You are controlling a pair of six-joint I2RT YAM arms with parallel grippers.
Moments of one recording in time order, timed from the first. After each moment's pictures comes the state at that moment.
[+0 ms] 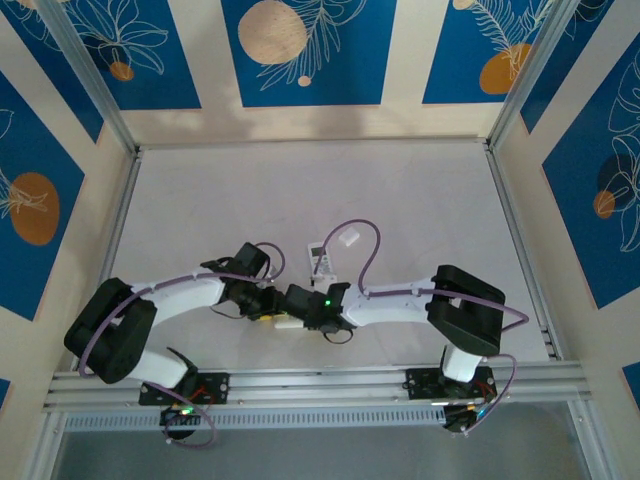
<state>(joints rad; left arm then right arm) -0.62 1.43 0.63 -0.45 0.43 -0.68 1.21 1.70 0.98 -0.58 0.34 1.18</state>
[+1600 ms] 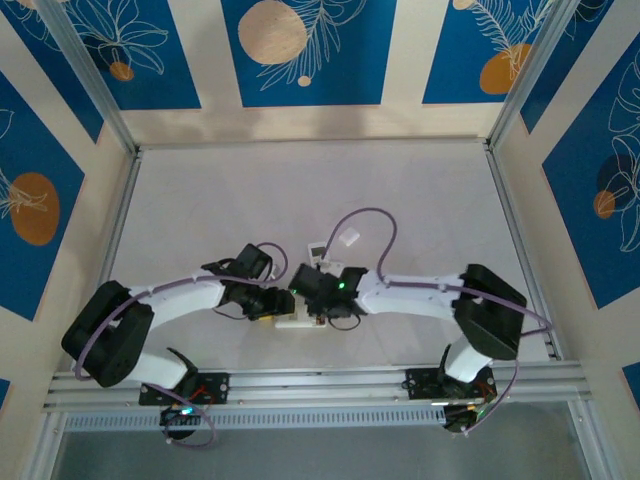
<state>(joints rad) -0.65 1.40 0.63 -0.43 0.39 -0.68 1.10 1.56 1.02 -0.65 0.24 1.10</state>
